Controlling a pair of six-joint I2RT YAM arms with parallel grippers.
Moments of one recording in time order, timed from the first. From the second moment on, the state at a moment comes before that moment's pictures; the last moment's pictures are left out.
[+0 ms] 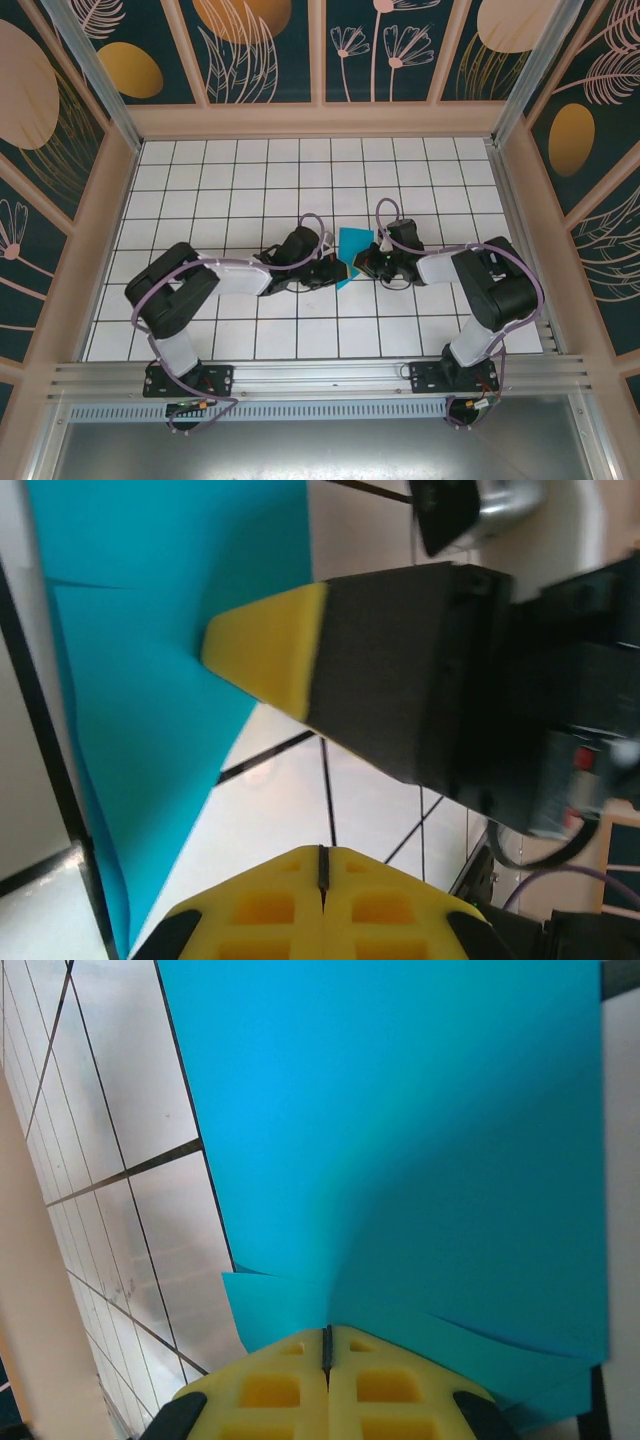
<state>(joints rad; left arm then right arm) -0.83 1.80 0.80 0.33 0.45 -1.07 0.42 1.67 0.56 0.25 -0.54 0.92</state>
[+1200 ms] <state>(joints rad) -0.83 1.72 0.83 0.20 0.33 -1.06 0.46 1.66 0.55 0.28 -0.47 0.98</state>
